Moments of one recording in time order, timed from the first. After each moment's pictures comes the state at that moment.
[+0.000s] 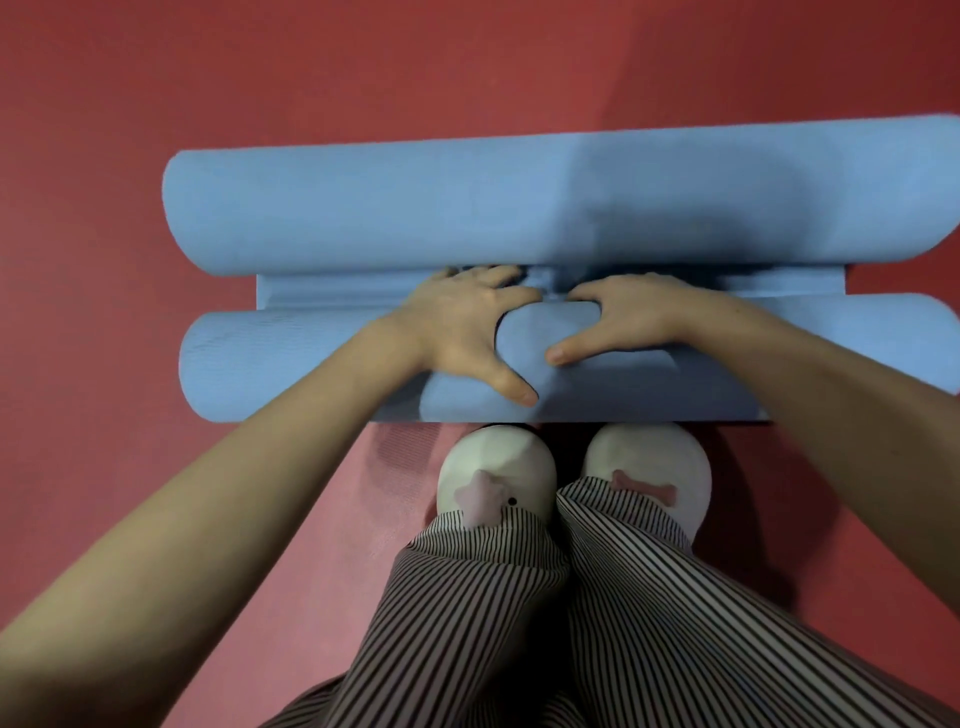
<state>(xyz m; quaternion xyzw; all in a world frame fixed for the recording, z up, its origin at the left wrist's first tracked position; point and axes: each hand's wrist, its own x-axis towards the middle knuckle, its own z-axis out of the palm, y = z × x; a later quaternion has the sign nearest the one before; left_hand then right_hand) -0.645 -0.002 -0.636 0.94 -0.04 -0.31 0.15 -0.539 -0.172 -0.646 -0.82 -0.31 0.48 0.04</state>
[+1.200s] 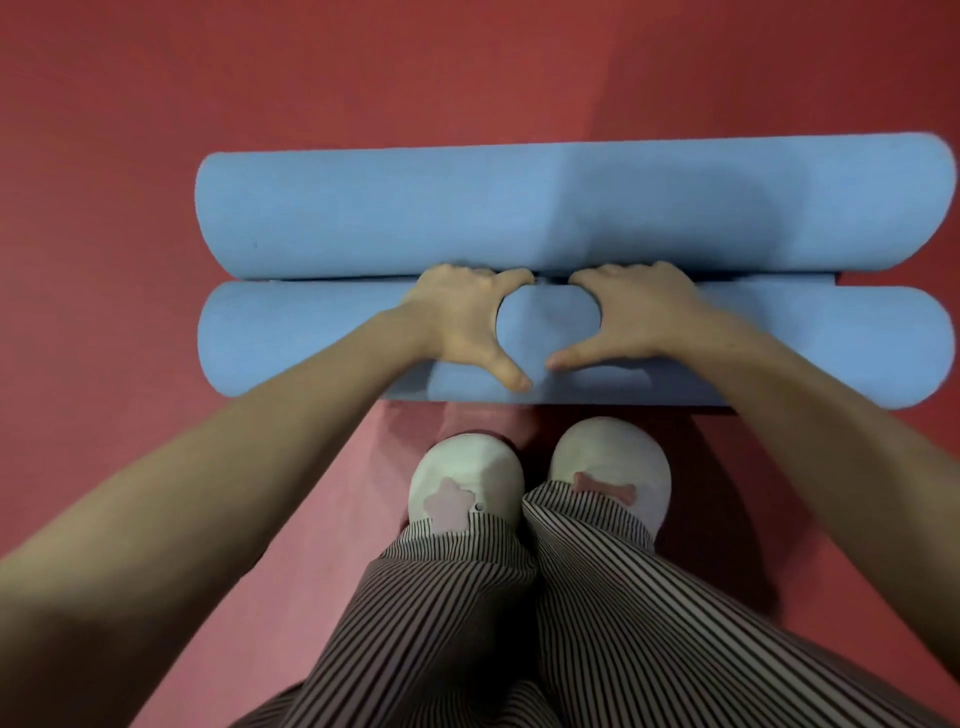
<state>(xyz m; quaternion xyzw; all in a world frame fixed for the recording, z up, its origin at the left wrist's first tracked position) -0.611 -0.028 -0.636 0.95 -0.03 -0.27 0.12 -0.532 -0.207 -0.639 -0.88 -0.37 0.31 -0.03</state>
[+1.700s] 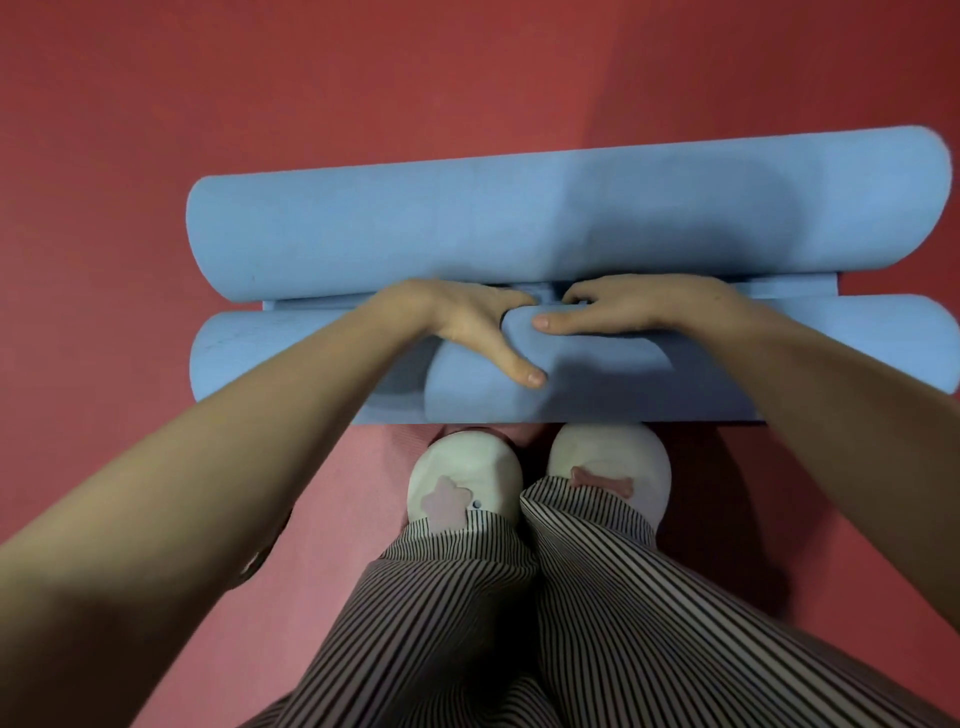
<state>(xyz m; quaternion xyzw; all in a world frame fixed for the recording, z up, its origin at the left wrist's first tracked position) -0.593 -0.033 -0.631 0.81 -0.02 -0.51 0.27 -0.517 -0.205 -0.642 -0.80 -0.26 0.54 0.07</state>
